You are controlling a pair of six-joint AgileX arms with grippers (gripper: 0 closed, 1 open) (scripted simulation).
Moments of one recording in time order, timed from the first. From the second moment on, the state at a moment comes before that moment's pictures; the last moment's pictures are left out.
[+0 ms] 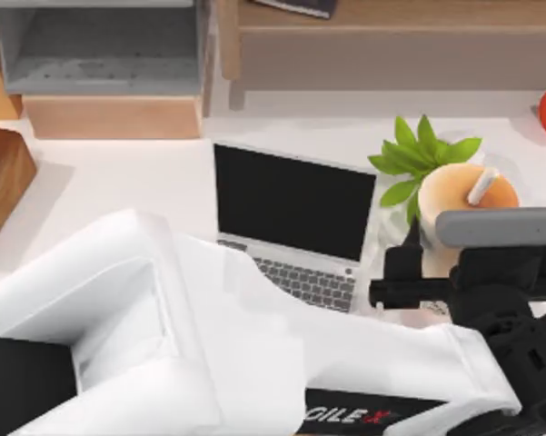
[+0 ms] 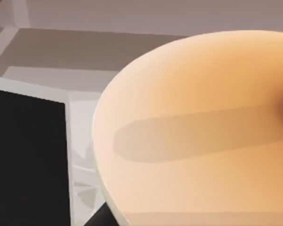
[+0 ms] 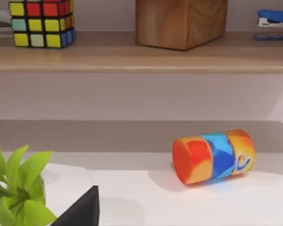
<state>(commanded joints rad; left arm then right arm) -1.29 2.17 1.41 0.09 -1.16 -0.67 0.00 0.00 0.00 0.00 0.00 0.00</state>
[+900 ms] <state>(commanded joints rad) -1.29 2.19 1.39 0.09 -1.16 -0.67 0.00 0.00 0.00 0.00 0.00 0.00</state>
